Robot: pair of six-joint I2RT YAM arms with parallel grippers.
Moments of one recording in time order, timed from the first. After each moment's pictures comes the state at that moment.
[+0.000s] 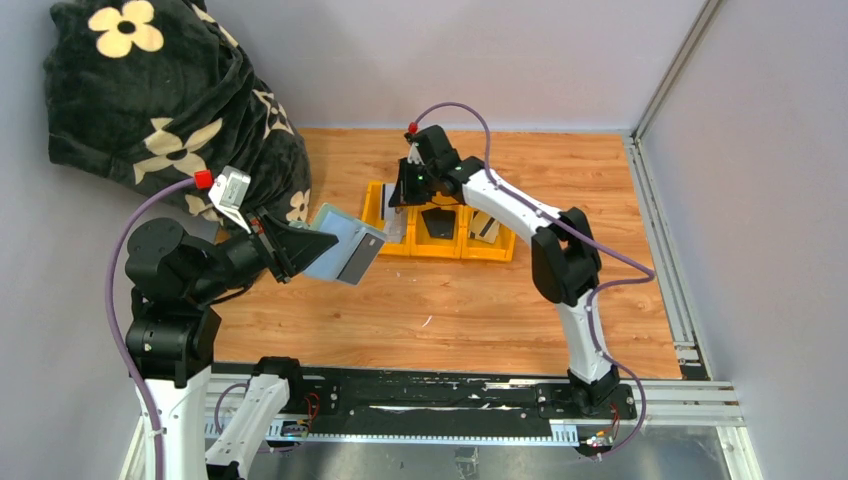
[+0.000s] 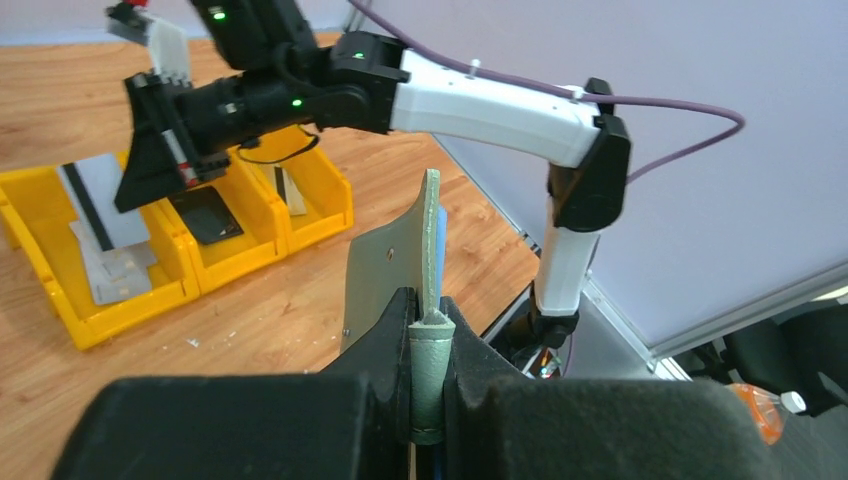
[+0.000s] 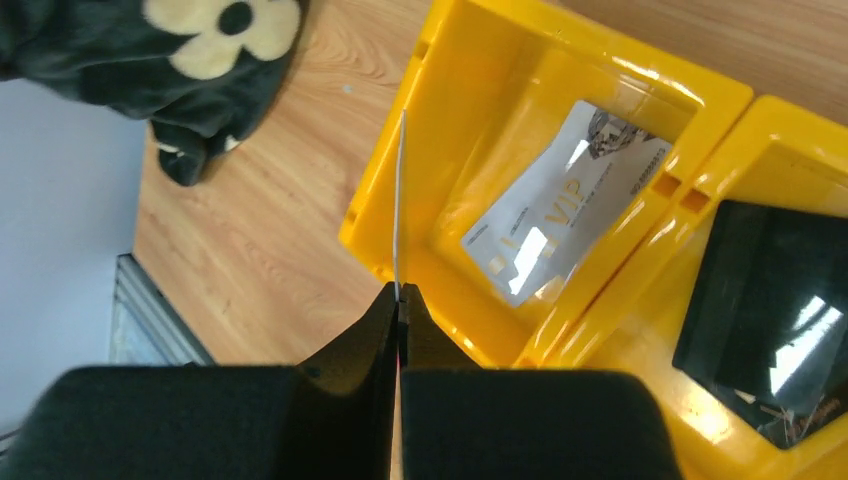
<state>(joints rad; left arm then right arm) -0.05 0.67 1.31 -0.68 0.84 -0.48 0.66 2.09 1.83 -0.41 -0.35 0.55</state>
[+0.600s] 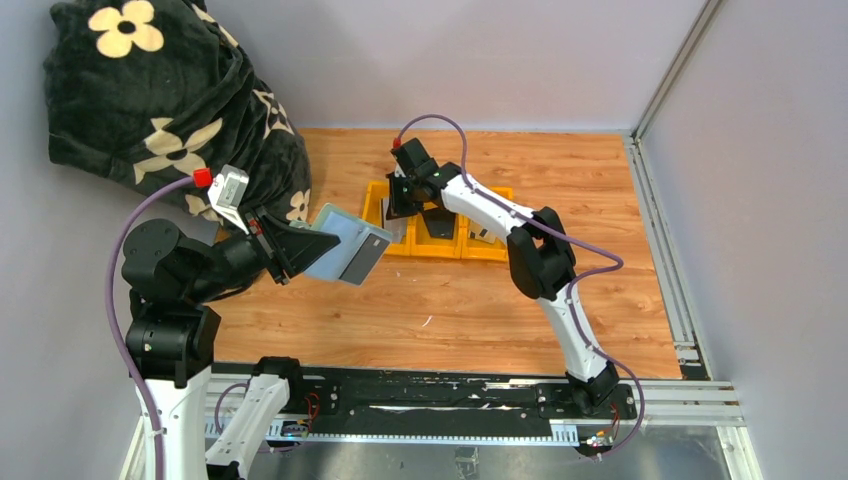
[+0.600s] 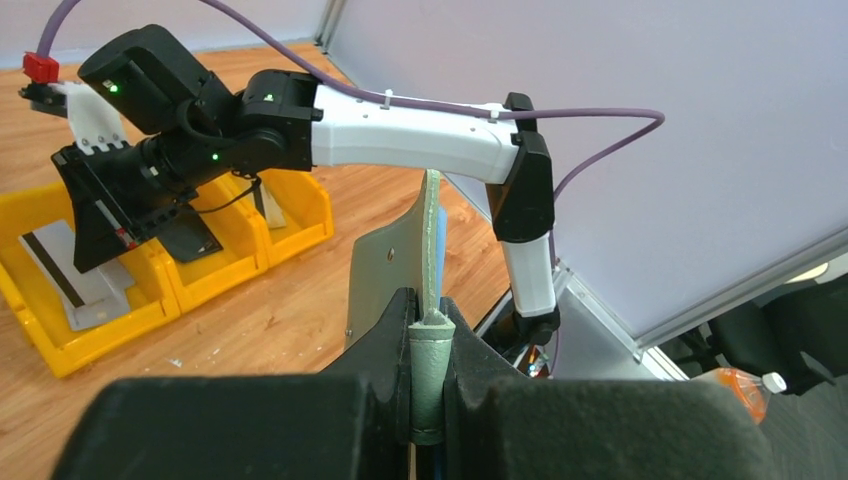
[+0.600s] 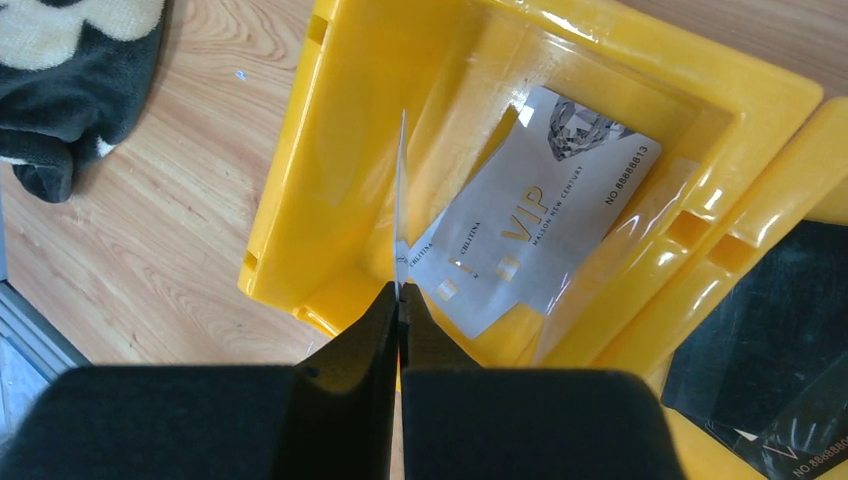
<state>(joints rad) -0.05 0.67 1.30 -0.63 0.89 -0.50 0.72 2.31 2.04 -0.55 -0.20 0.51</state>
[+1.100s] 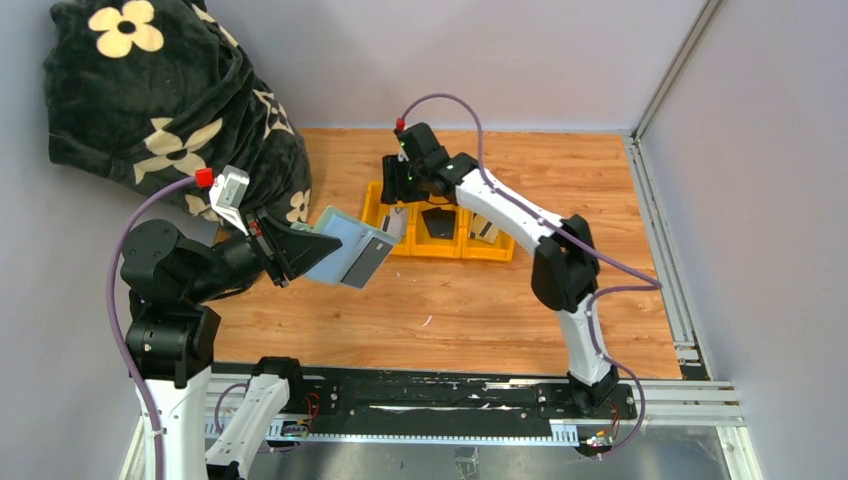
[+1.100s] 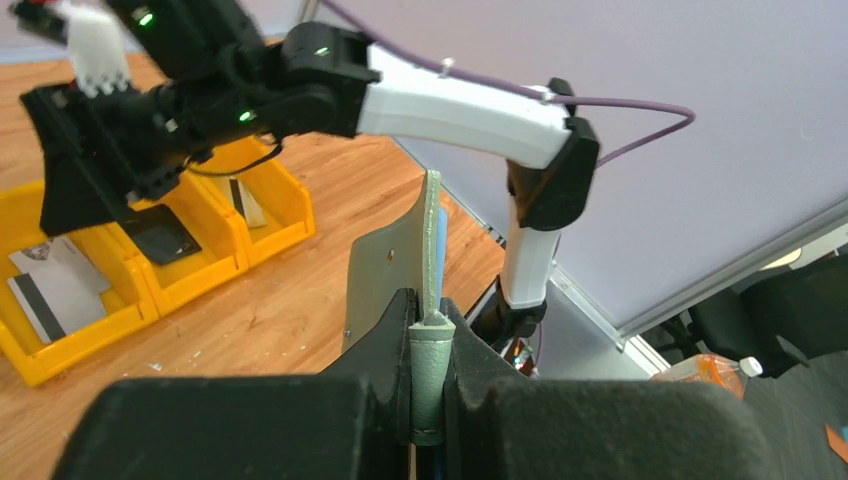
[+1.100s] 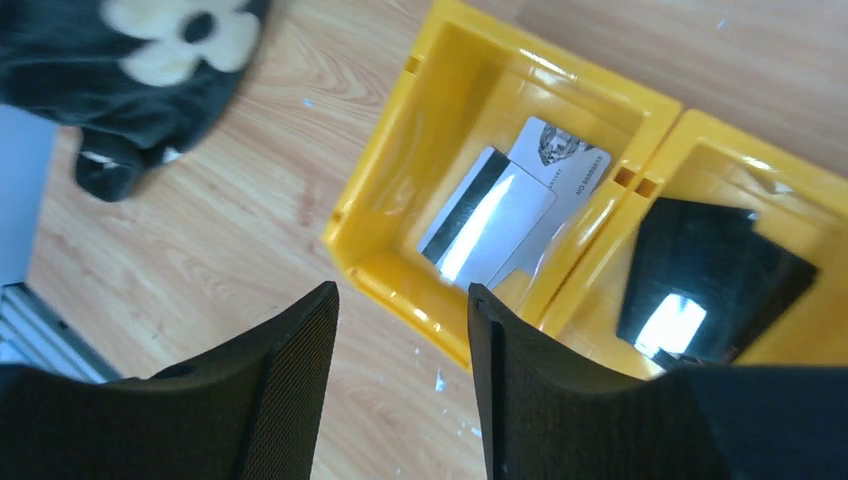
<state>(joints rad) -0.05 0.67 1.31 -0.62 0.93 -0.53 0.74 2.16 2.00 -0.57 -0.09 0.45</state>
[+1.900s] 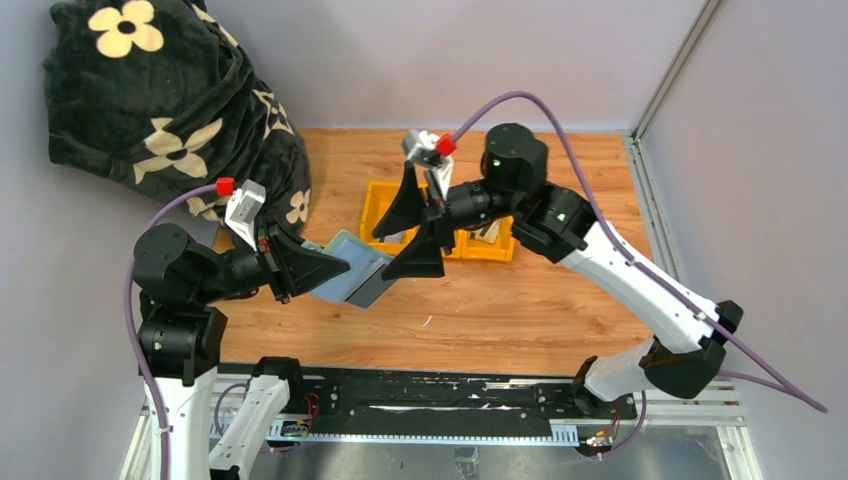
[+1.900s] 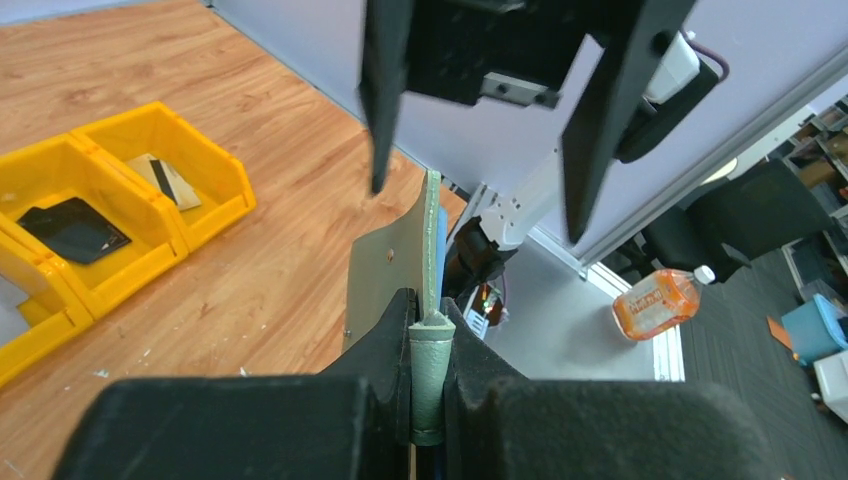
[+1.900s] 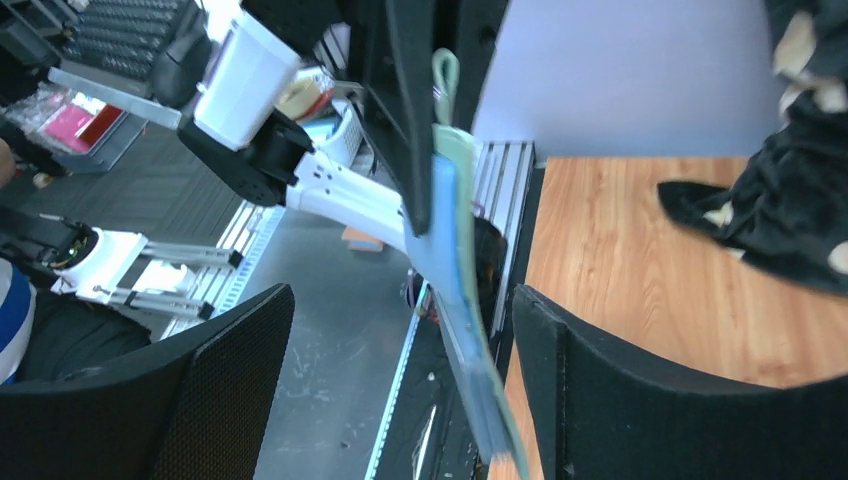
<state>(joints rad) -0.05 0.64 1.21 -0.56 1.12 -0.50 0.91 1.38 1.67 -0.30 -0.93 0.22</state>
